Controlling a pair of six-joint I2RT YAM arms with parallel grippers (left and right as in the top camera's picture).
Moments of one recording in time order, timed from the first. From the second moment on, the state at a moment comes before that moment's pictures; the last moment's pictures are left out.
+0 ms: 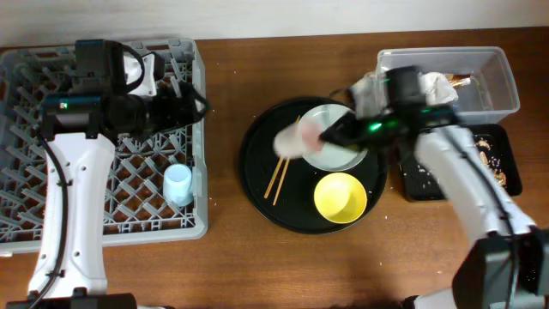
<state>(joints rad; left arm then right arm) 0.02 1.60 1.69 -1.14 0.49 -0.24 0.10 1.64 1.30 -0.75 -0.84 0.32</state>
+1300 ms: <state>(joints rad) 0.01 1.60 1.70 -0.95 1.32 -0.20 0.38 1.68 1.31 0.37 -1.08 0.89</state>
